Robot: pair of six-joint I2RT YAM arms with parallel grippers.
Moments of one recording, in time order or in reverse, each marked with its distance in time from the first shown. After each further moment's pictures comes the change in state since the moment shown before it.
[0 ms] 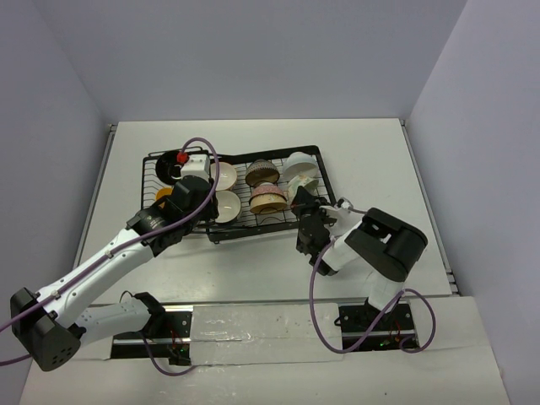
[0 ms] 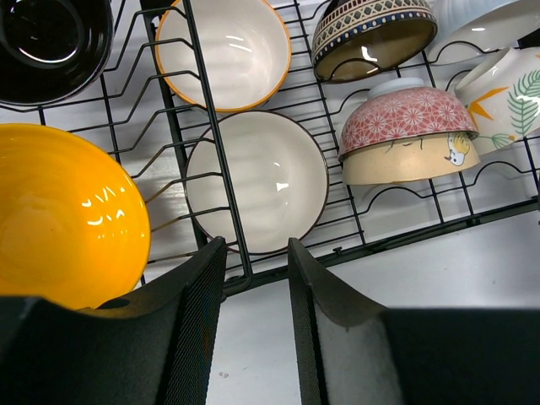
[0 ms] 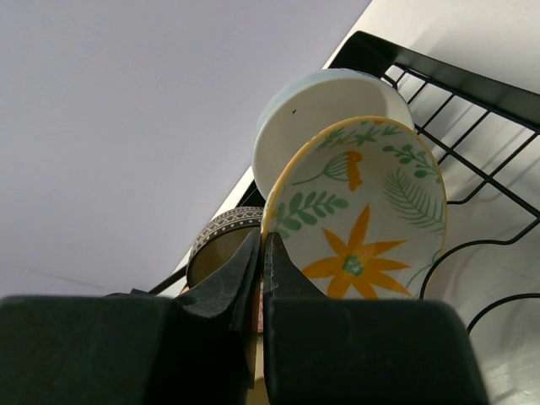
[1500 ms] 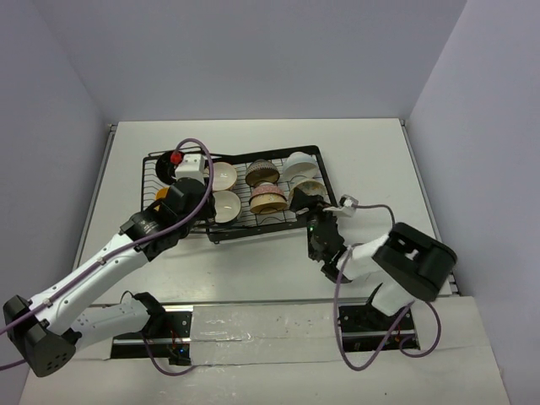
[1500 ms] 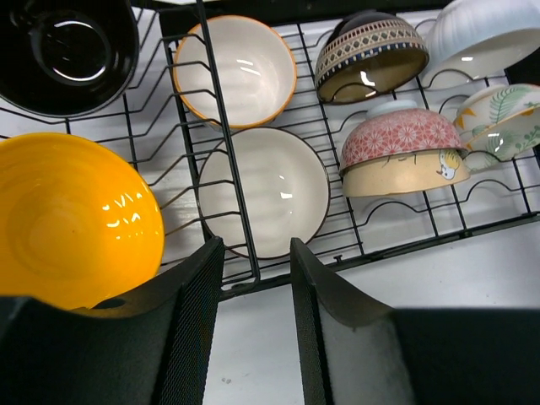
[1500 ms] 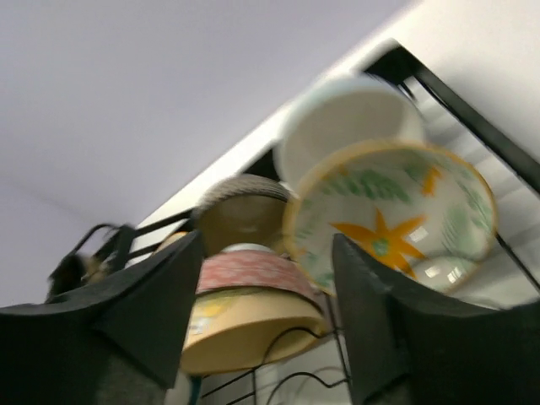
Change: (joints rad) left arm -0.017 -0.048 -0.001 -0.002 -0.046 0.000; right arm 0.023 -0.191 -0.125 -0.034 -0.118 -0.212
